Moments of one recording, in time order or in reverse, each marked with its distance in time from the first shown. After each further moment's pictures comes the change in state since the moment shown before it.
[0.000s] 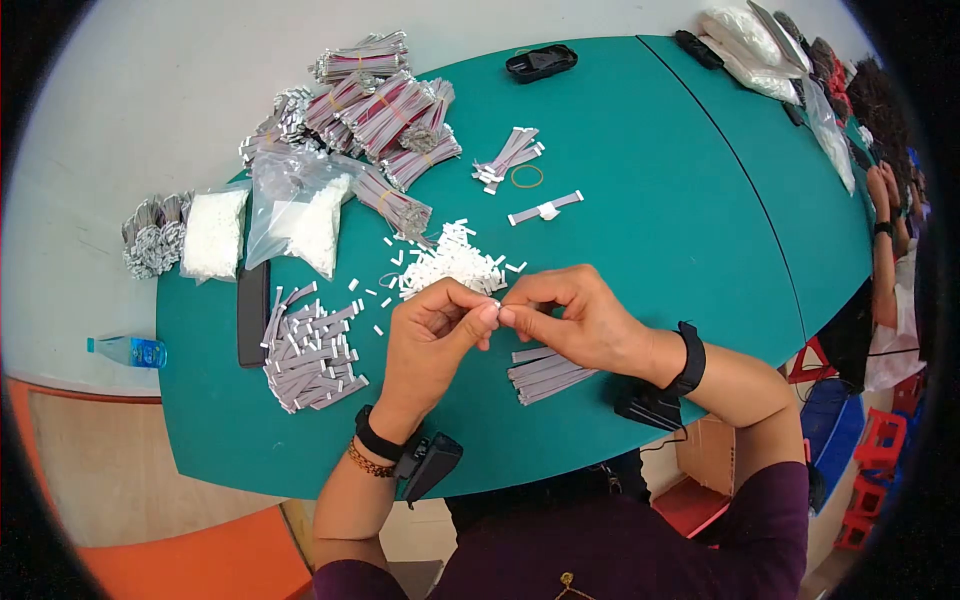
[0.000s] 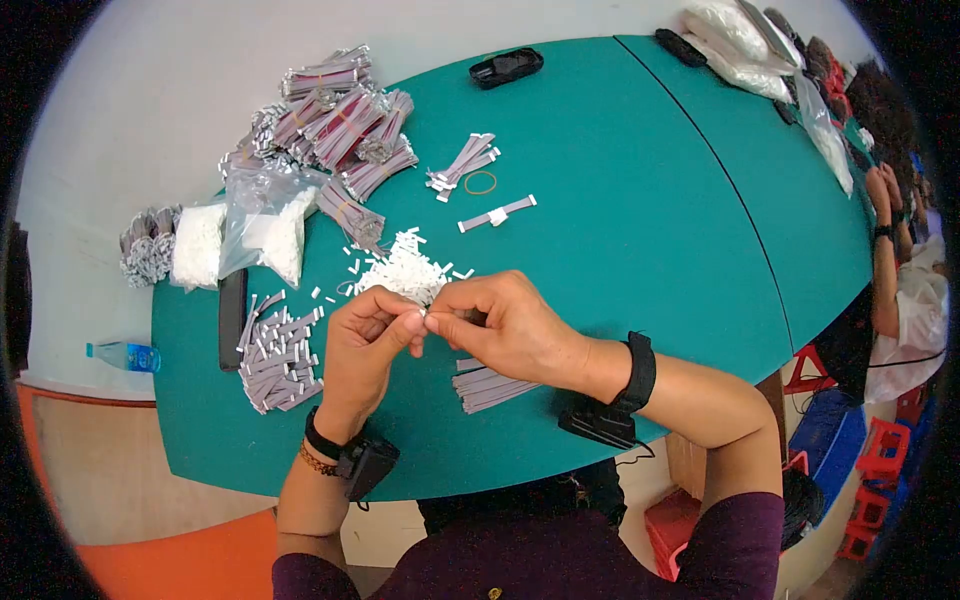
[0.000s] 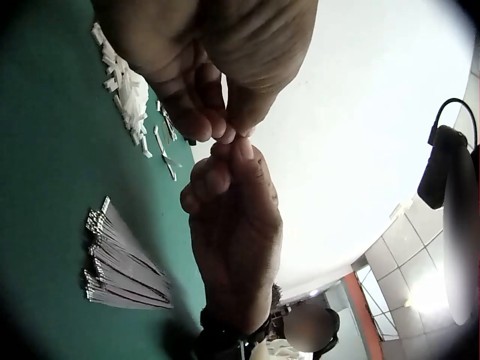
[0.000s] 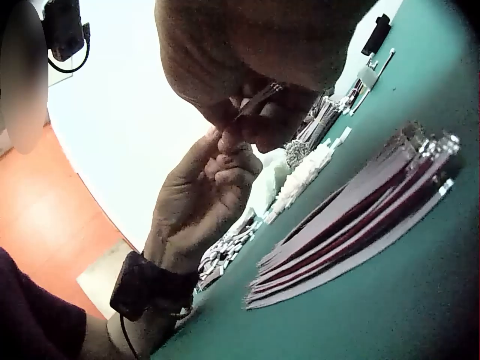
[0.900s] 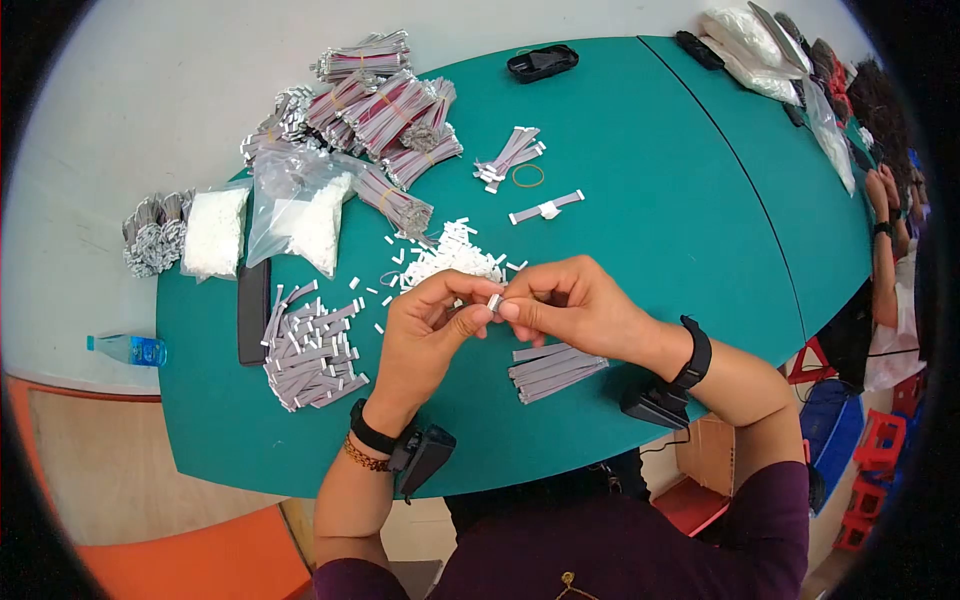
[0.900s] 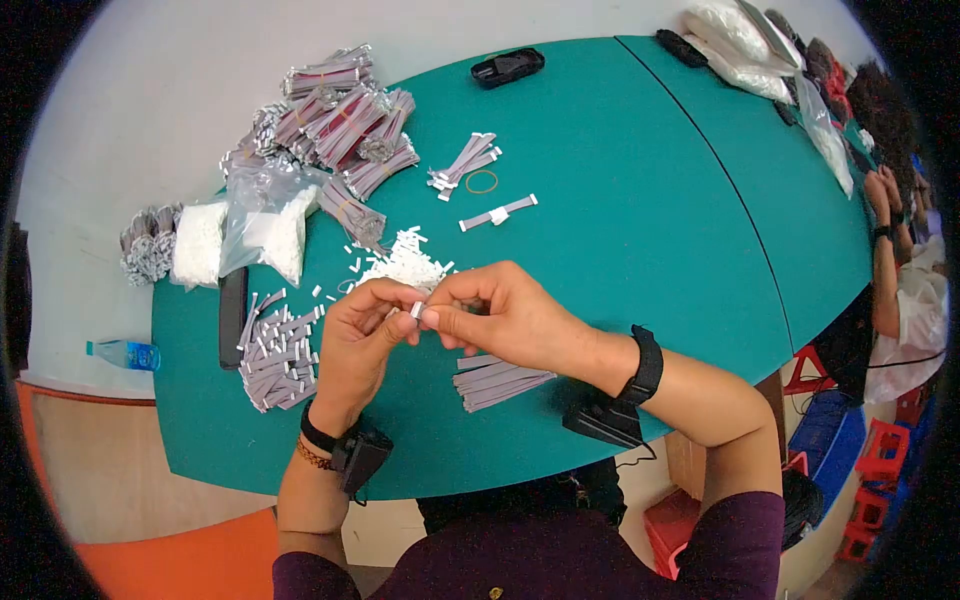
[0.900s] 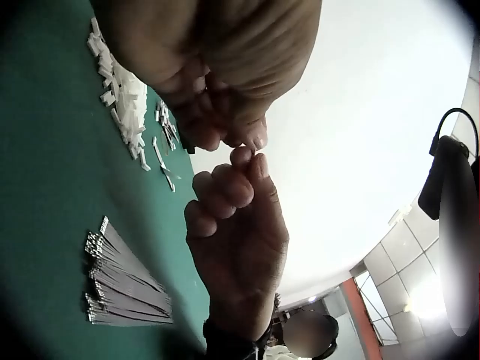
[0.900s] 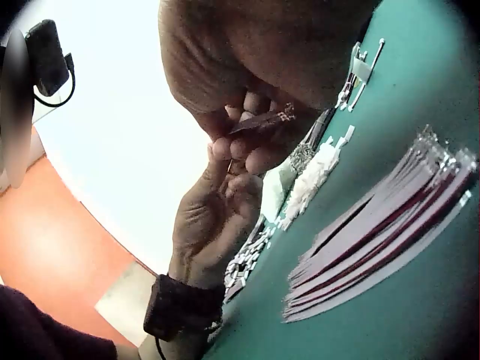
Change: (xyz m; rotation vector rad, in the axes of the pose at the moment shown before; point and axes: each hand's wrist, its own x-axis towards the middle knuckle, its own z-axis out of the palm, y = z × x) left_hand 0.004 0.004 -0.007 0.000 -0.084 0.081; right_hand 0.004 -0.006 -0.004 0.274 -0.089 0.143
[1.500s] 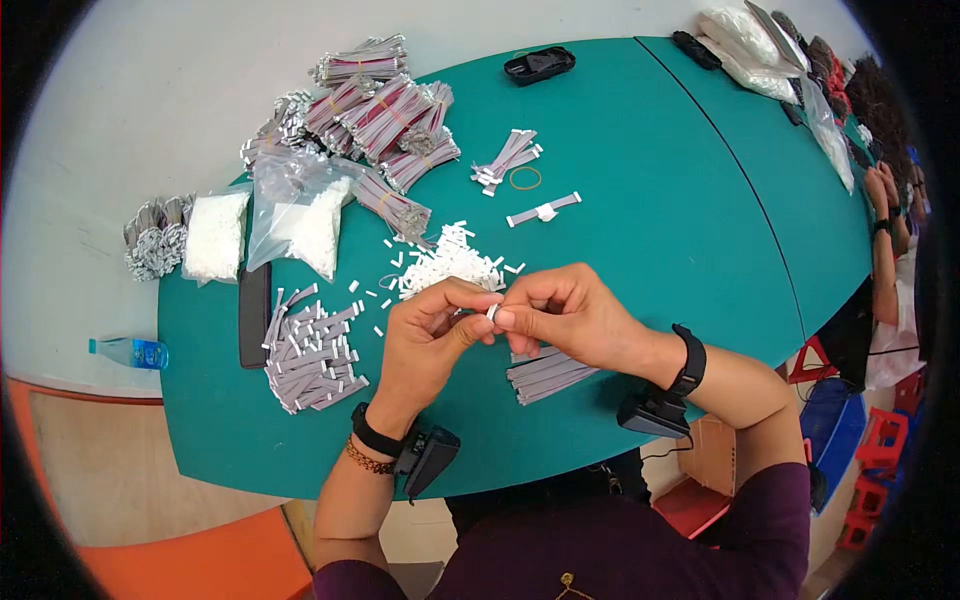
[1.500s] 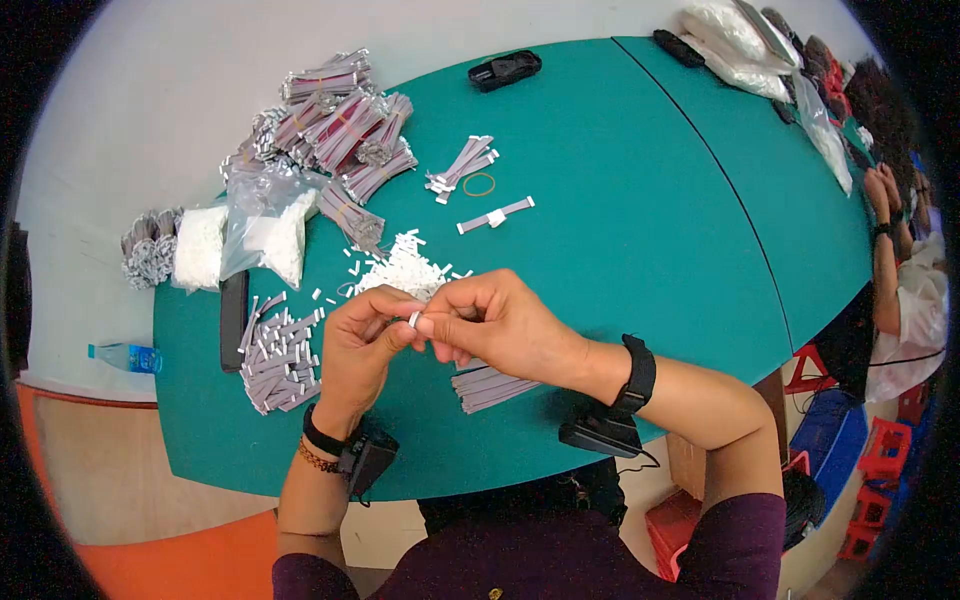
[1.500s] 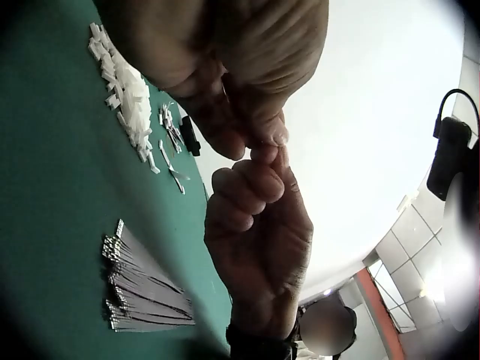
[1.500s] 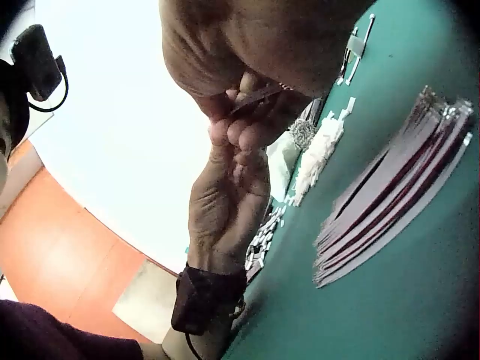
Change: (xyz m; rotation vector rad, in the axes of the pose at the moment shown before) left_hand -0.002 -0.003 0.001 -0.030 -0.039 0.031; right_hand -0.004 0.003 0.005 0.086 0.006 -0.026
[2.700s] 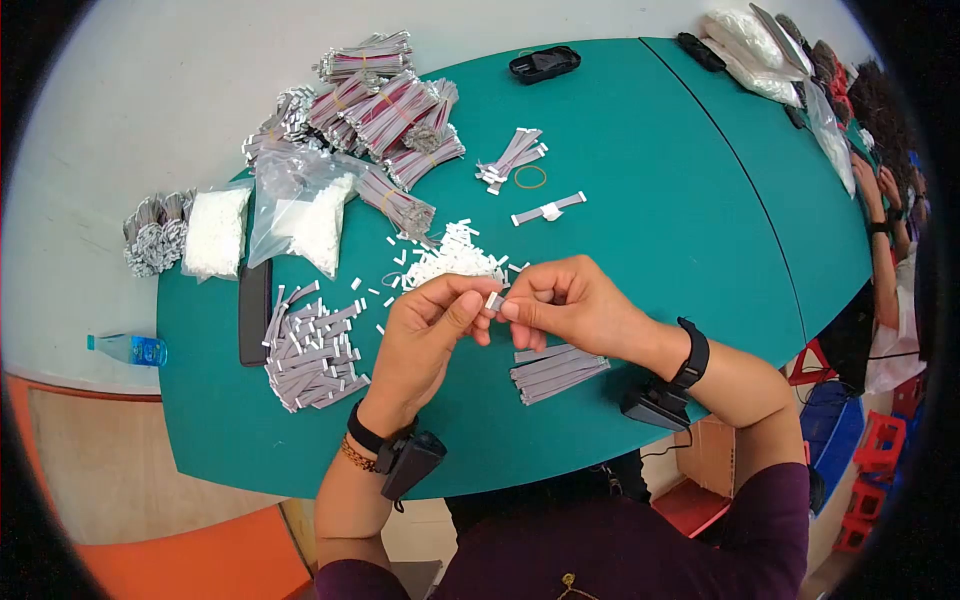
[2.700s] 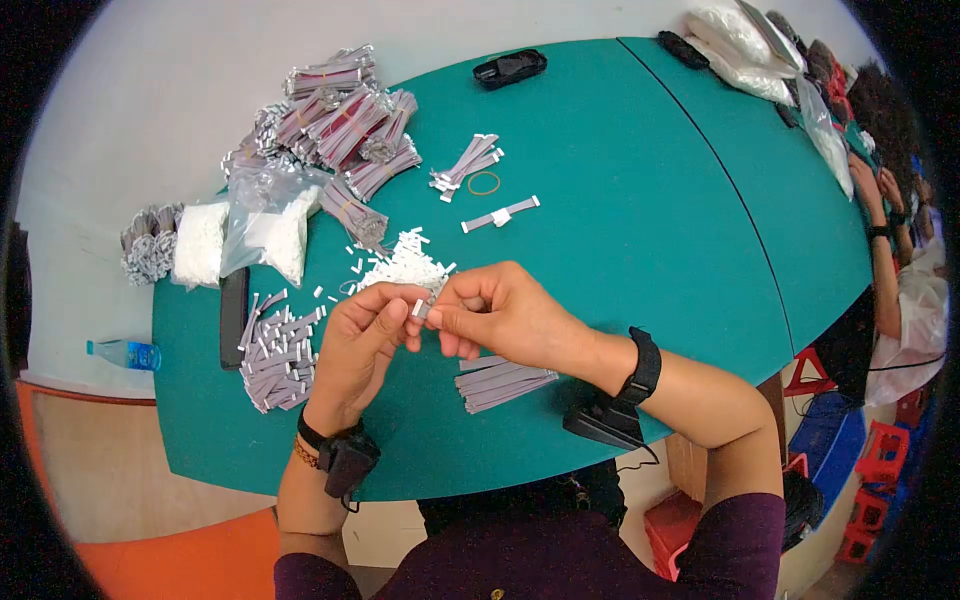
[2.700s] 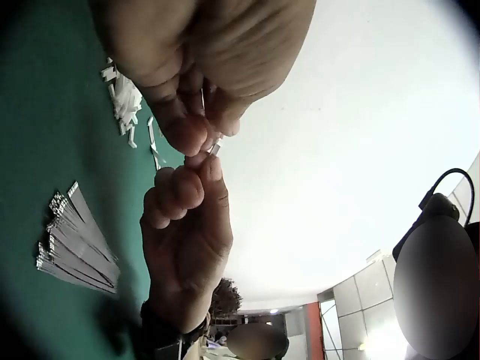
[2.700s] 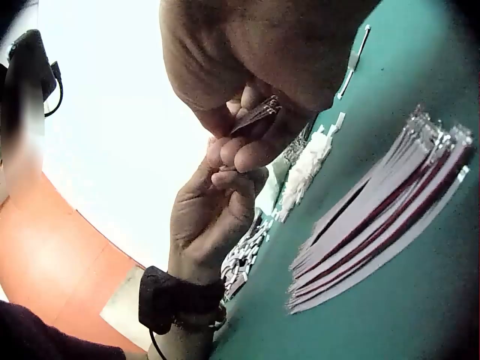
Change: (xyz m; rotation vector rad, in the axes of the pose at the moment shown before) left_hand 0.001 0.006 -0.003 -0.140 0.058 -0.227; right_hand 0.007 0.000 -0.006 -0.067 0.005 0.066
